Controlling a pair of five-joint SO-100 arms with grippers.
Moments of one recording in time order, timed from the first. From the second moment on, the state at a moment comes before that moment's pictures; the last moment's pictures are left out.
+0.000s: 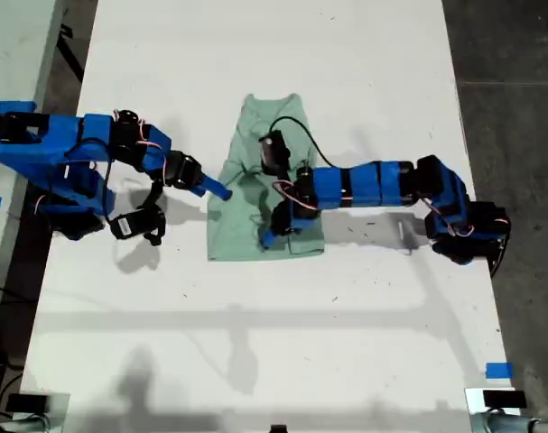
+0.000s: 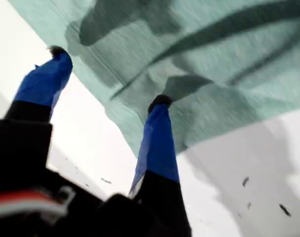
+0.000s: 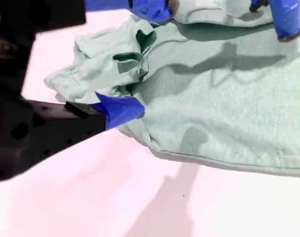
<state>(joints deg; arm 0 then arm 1) -17.1 116.7 125.1 59.4 16.0 4.2 49.8 50.4 83.8 -30.9</state>
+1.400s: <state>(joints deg) -20.2 95.4 122.9 58.7 14.9 7.8 110.4 102.0 84.2 -33.8</state>
